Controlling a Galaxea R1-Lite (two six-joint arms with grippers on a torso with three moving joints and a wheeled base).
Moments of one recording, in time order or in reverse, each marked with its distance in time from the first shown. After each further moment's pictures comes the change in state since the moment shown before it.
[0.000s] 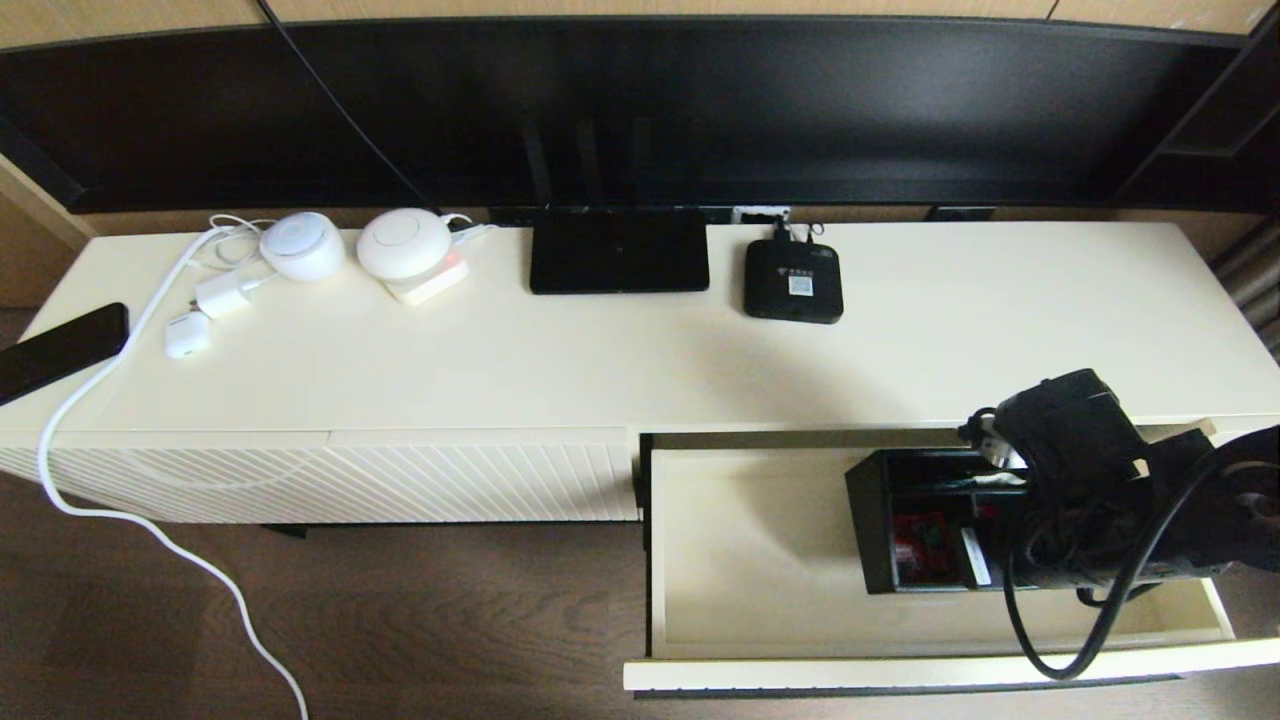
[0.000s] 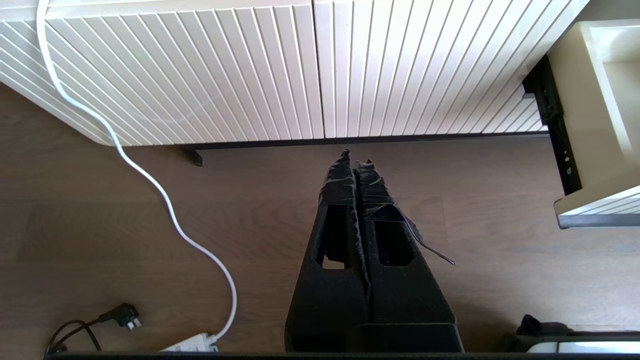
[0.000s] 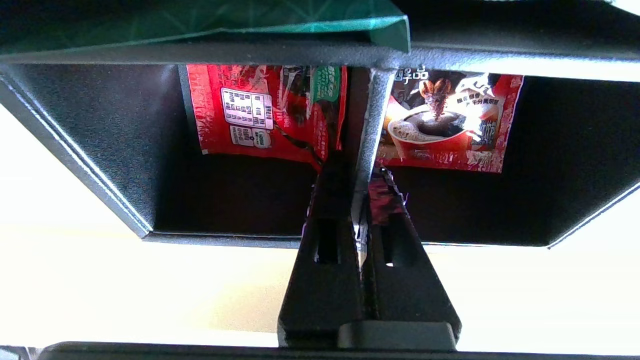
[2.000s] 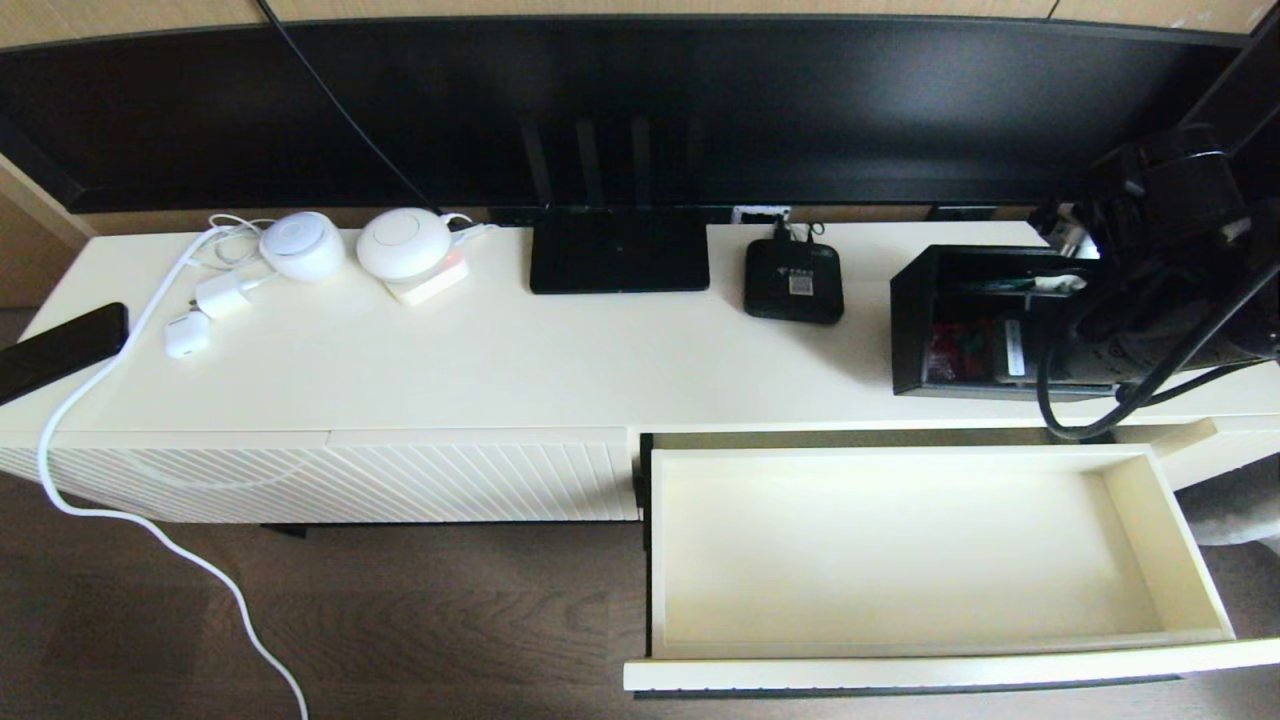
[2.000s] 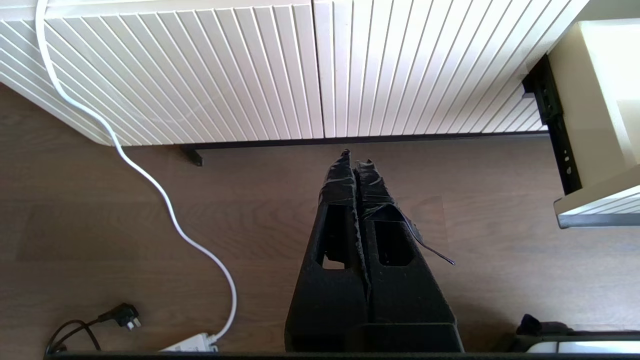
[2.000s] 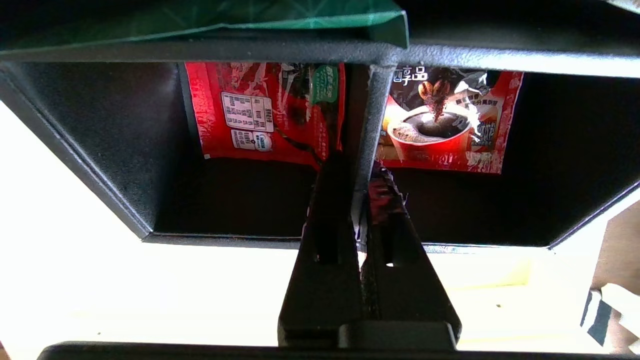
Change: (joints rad) left arm 0.000 0.000 0.000 0.000 0.000 0.000; right arm -0.082 0.002 -0.576 0.256 -0.097 -0.037
